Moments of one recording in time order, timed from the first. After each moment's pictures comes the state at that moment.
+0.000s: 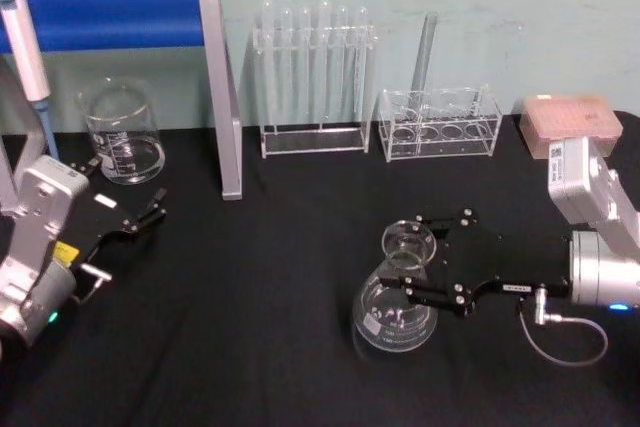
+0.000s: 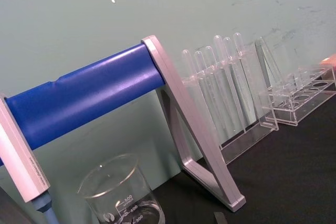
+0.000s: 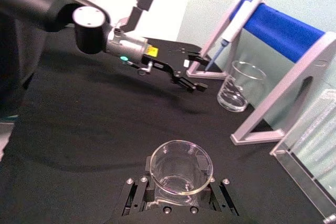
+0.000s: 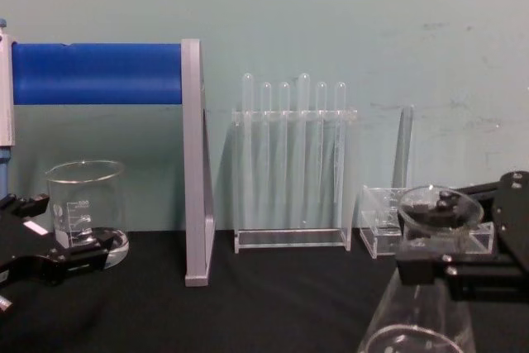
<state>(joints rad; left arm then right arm) -0.20 0.60 0.45 -1.41 -0.25 -0.12 0.03 0.31 0.77 -0.51 -1.68 0.44 -0.03 0.83</state>
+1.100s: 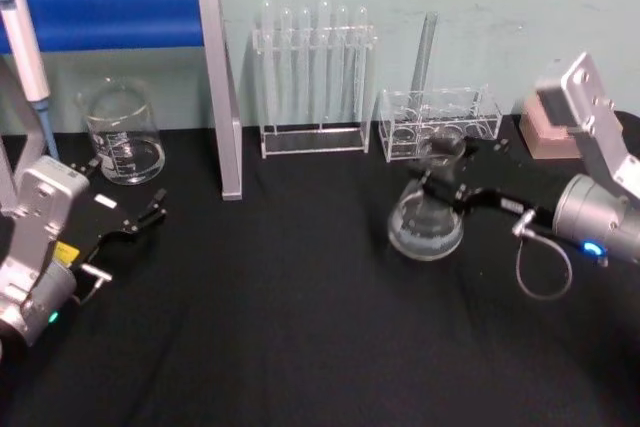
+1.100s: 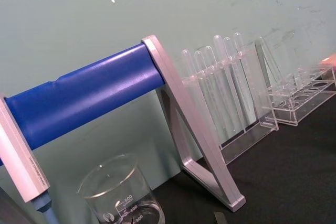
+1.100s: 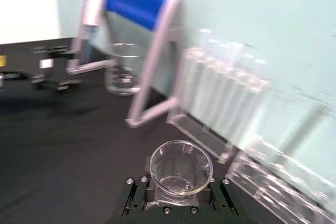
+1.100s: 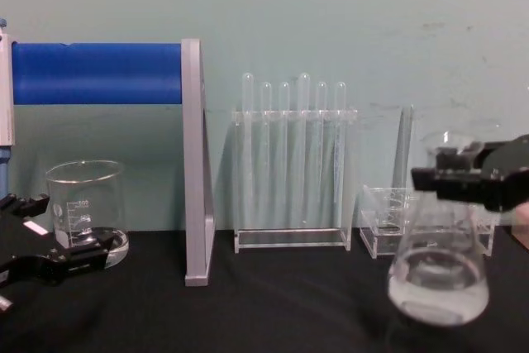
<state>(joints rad) -0.20 0.60 0.45 -1.41 -0.25 -0.12 0.03 0.32 0.65 -0.44 -1.63 0.44 0.18 0.45</state>
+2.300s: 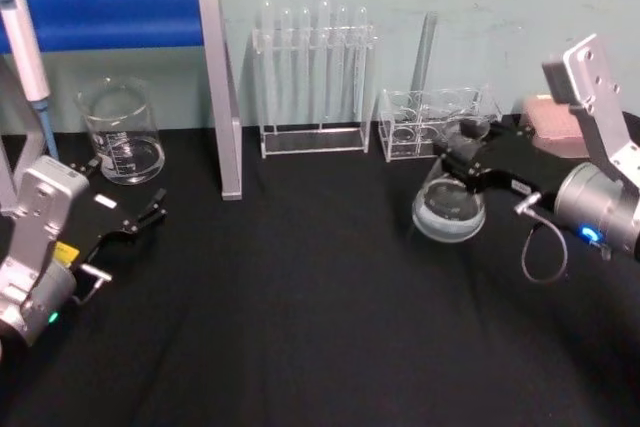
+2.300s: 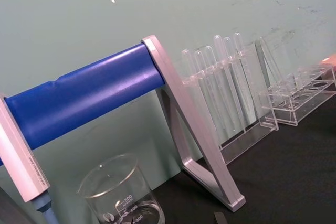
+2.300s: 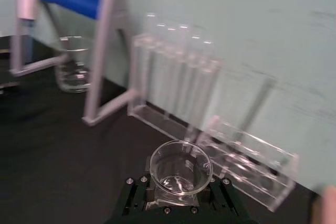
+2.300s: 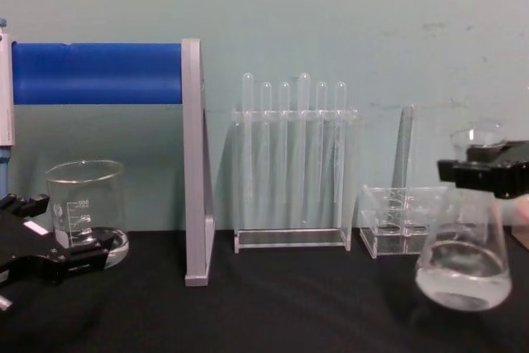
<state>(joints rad) -0.20 0.60 0.45 -1.41 -0.25 -0.12 0.03 0.30 0.55 -0.34 -1.61 0.36 0.29 0.35</state>
